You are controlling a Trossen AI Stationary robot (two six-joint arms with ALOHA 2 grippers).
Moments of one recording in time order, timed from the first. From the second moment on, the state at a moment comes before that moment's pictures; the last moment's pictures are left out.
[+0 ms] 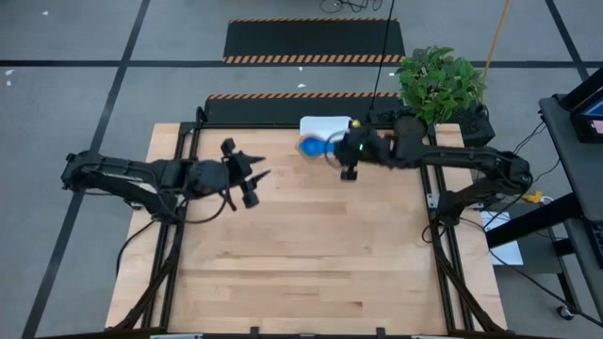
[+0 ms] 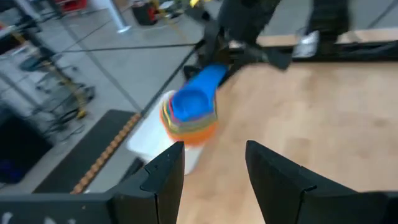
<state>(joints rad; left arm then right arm) -0.12 1.09 1.01 -0.36 -0.59 0.02 -0.31 1.39 0.99 -0.29 0.25 -0.48</state>
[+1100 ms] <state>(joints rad) 0.27 1.09 1.01 -0.23 -0.31 0.19 -0.71 1.78 1.12 -0.17 -0.03 -0.73</state>
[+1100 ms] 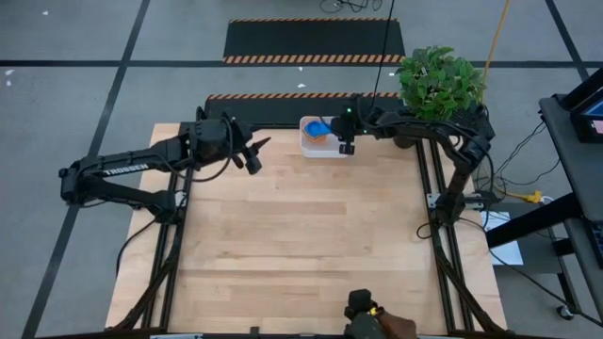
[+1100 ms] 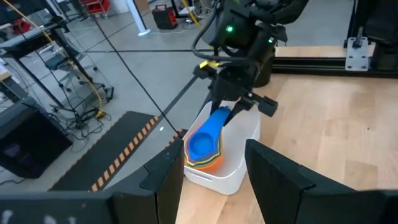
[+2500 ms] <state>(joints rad) 0.27 1.09 1.01 -0.24 -0.26 0.17 -0.71 1.77 1.12 -0.22 -0.02 -0.68</state>
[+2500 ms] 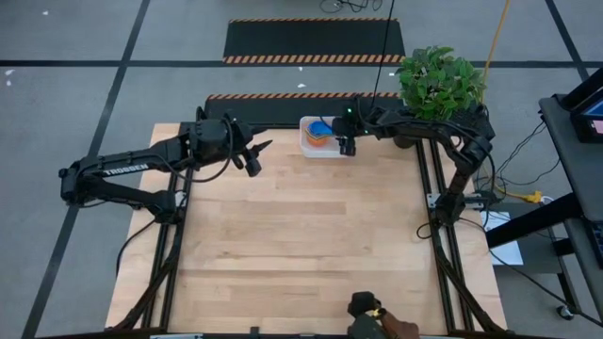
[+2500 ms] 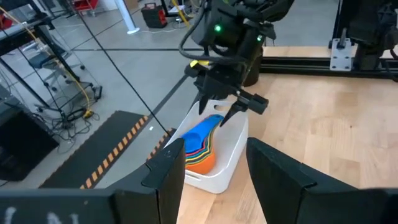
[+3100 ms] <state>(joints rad) 0.26 1.09 1.01 -0.23 -0.26 0.16 -0.63 1.59 1.12 -0.30 -0.03 -0.60</state>
